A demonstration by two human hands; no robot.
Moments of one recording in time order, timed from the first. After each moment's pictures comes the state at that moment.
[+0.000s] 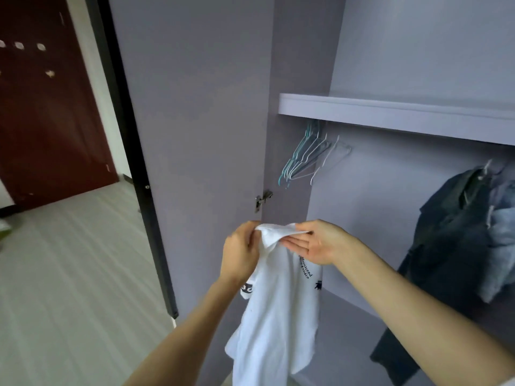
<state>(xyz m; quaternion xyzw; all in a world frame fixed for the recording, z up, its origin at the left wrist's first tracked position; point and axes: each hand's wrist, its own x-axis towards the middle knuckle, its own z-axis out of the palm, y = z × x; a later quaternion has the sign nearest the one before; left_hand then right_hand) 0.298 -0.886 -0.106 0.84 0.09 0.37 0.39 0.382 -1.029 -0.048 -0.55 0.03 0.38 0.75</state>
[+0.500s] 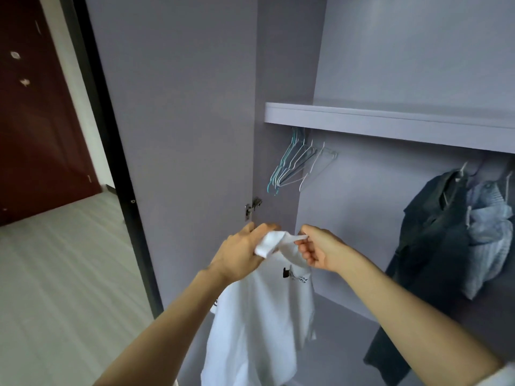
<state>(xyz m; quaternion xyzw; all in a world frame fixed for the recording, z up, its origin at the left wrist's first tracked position) 0.307 -0.874 -0.076 0.95 -0.05 0.21 0.22 0.405 -1.041 -0.058 -0.75 0.02 0.28 0.59</state>
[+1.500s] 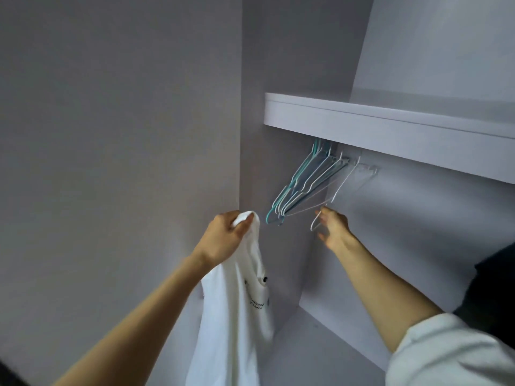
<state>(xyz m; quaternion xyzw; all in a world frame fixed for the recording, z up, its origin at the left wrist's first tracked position) 0.527 -0.822 -0.056 0.85 0.14 0.26 0.43 0.722 -0.965 -0.082 -0.65 0.06 0.17 0.74</state>
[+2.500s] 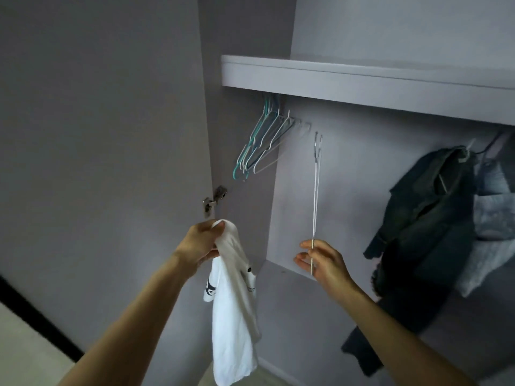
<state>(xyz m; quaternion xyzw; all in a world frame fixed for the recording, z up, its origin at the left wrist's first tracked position) 0.442 -0.854 -0.113 0.67 0.20 0.04 0.71 0.521 -1.096 -0.176 -0.62 -0.02 0.14 0.77</state>
